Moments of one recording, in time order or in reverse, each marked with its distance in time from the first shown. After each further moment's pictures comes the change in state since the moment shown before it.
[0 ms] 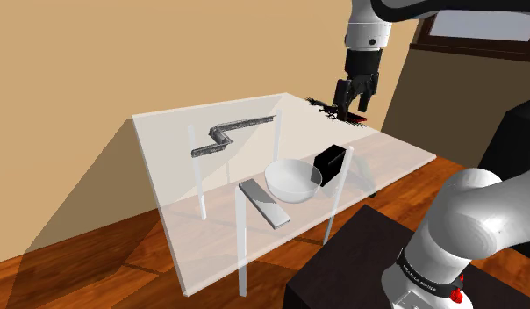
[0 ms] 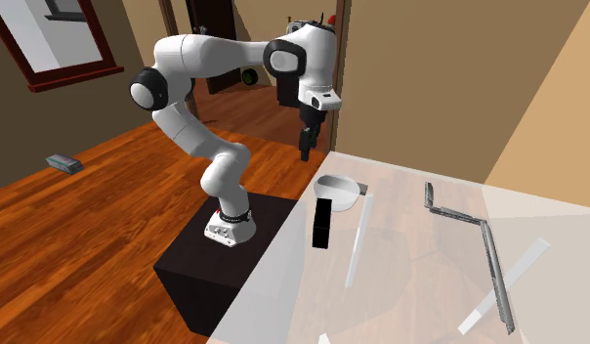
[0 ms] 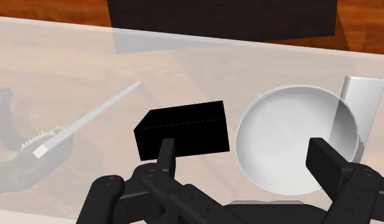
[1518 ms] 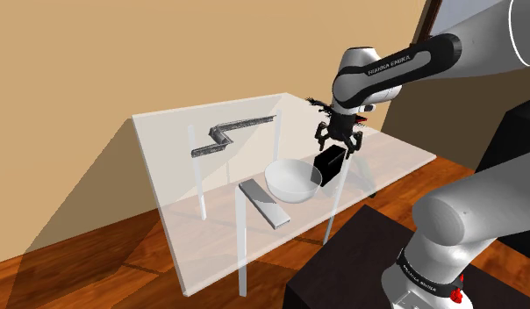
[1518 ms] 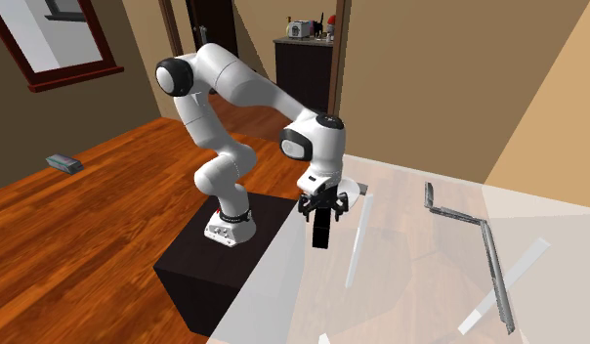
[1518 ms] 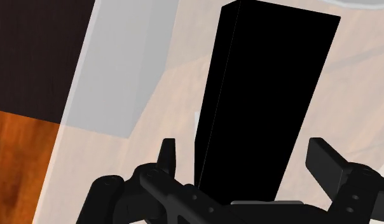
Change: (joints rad) arm -0.371 0.241 0.093 -0.329 0.100 0.632 0.926
